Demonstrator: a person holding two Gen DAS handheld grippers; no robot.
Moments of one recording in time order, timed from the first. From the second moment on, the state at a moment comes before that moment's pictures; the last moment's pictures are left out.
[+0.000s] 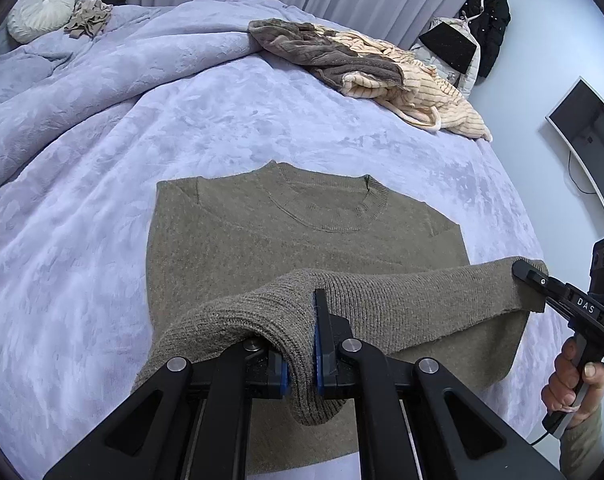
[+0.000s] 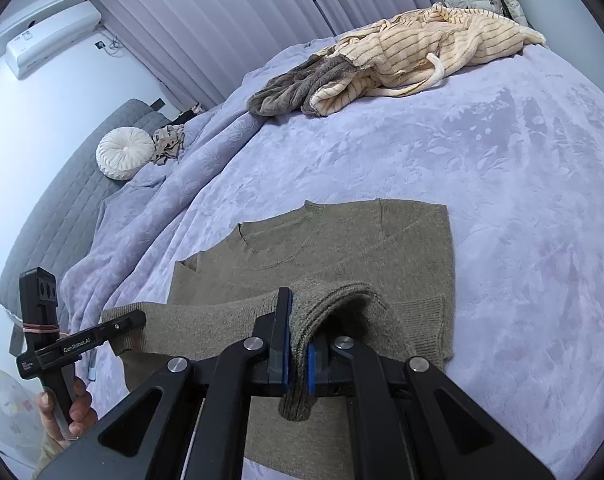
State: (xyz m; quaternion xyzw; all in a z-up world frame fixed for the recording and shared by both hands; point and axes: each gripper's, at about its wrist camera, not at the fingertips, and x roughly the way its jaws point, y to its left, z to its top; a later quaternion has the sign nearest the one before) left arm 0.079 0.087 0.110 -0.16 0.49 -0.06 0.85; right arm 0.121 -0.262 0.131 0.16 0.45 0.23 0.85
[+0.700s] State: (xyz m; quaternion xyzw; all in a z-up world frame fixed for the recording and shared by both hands) left arm 0.133 0.096 0.081 -0.16 0.51 -0.05 0.84; right arm 0.182 -0.247 0.098 0.15 0.48 0.20 0.84
